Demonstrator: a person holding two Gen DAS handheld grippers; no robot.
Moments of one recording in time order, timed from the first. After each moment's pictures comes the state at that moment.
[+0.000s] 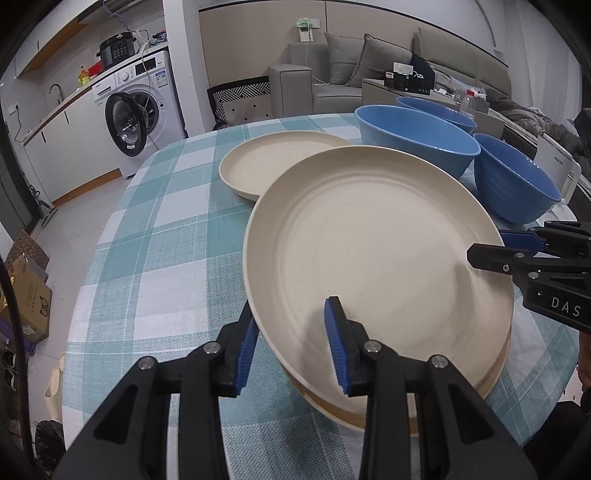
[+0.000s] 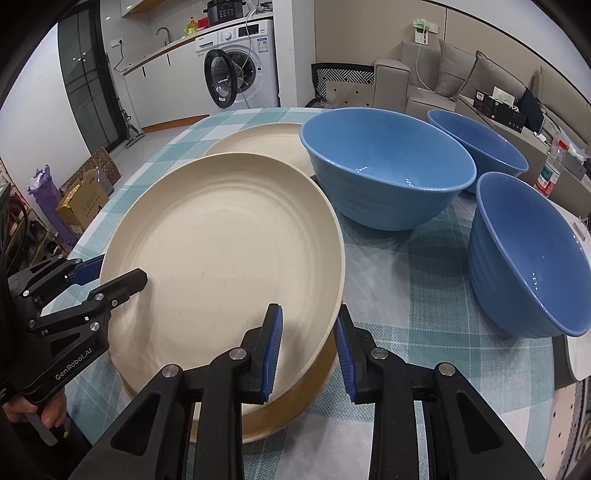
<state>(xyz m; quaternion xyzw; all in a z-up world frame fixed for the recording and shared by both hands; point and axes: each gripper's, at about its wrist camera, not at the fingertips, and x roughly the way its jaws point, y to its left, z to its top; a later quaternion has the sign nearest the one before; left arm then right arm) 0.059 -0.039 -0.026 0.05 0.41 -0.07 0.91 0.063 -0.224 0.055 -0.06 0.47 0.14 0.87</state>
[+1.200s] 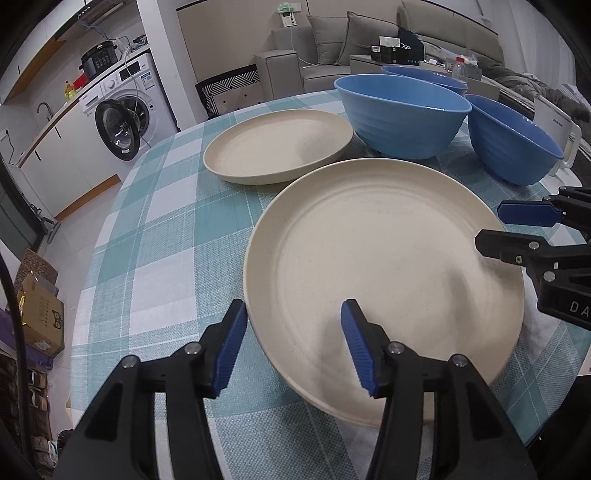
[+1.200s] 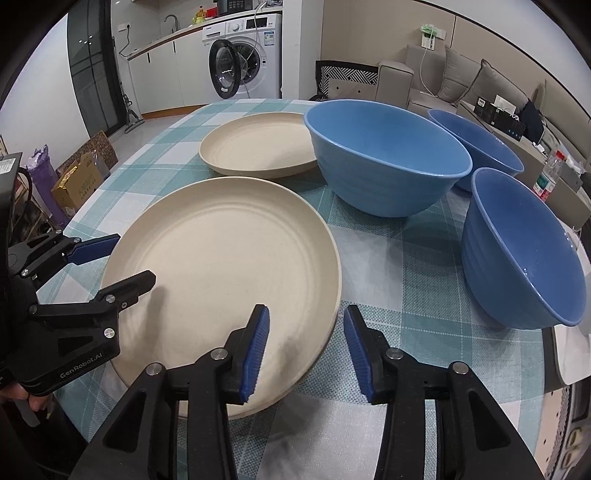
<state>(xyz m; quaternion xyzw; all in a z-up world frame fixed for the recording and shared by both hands) 0.056 -0.056 -0.036 0.10 0.43 -0.07 0.89 0.047 -0.227 0.047 -0.10 0.46 0.14 0.87</state>
